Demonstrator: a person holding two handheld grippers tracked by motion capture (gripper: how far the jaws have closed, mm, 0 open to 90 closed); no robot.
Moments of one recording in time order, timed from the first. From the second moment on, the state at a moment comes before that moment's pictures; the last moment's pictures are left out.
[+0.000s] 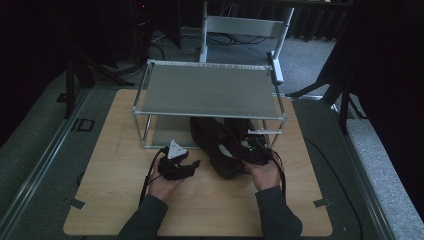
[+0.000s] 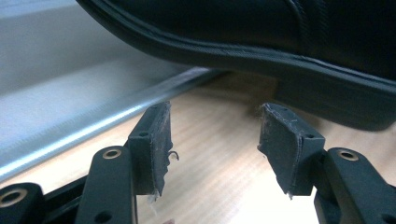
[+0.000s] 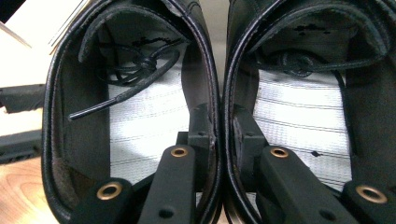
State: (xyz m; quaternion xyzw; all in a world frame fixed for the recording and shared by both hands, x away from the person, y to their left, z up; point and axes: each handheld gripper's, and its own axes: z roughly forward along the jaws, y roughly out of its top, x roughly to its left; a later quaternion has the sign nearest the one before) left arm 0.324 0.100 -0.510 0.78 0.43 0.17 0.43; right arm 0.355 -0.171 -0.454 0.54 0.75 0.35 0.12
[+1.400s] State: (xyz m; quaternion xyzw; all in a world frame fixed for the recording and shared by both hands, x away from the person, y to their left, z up) left arm 0.408 0.073 -0.528 0.70 0.50 0.27 0.42; right arm 0.380 -0.131 -0.475 0.54 0.72 0.37 0.22
